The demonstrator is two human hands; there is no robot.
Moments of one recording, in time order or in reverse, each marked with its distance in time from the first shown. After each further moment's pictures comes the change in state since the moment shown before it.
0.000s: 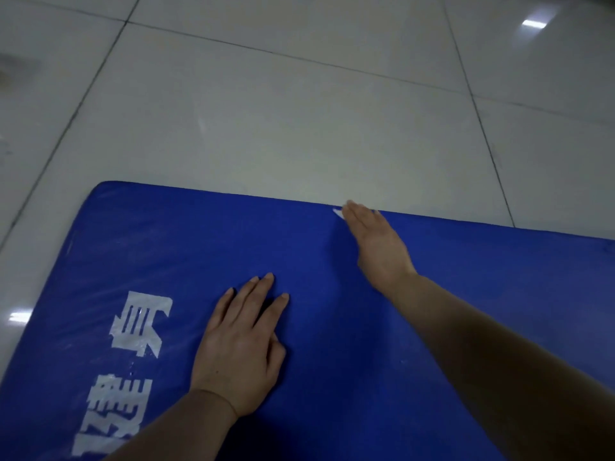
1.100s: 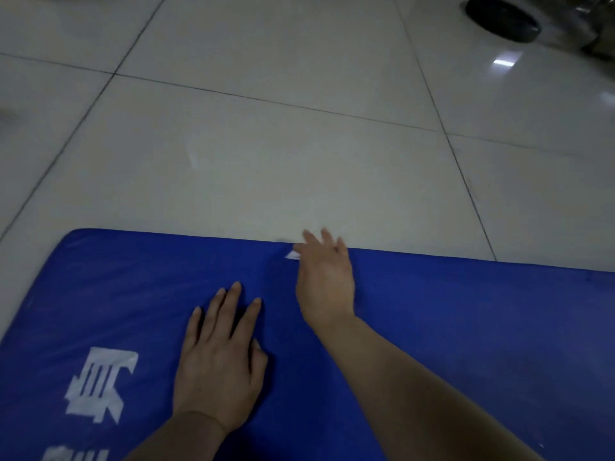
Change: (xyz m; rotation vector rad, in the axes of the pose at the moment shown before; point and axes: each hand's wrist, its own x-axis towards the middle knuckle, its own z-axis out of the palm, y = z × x) left_hand 0.043 0.000 0.005 0.095 0.069 -0.154; right_hand 0.030 -0.048 0.014 0.293 0.357 0.122
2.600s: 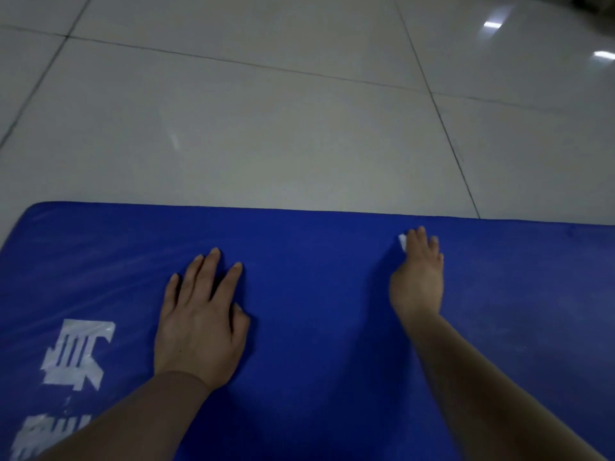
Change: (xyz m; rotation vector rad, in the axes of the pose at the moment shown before) left_hand 0.001 0.003 0.000 0.066 0.030 -0.003; right_hand -0.071 0.115 -0.040 -0.067 -0.026 0.626
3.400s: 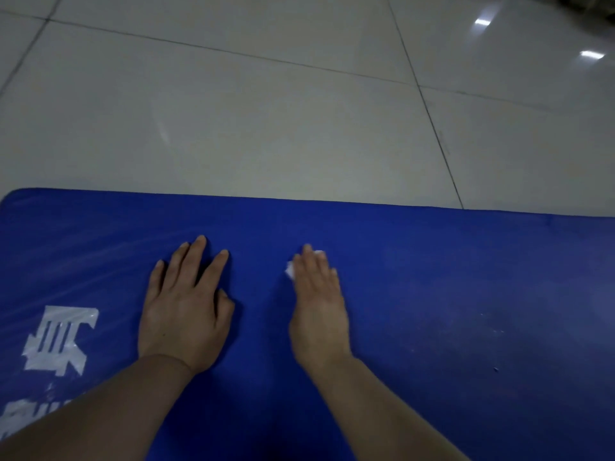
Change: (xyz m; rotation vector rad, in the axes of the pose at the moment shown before) left_hand 0.000 0.000 0.001 -0.001 0.000 -0.003; right_hand -0.097 -0.059 0.040 0.143 -0.005 -0.413
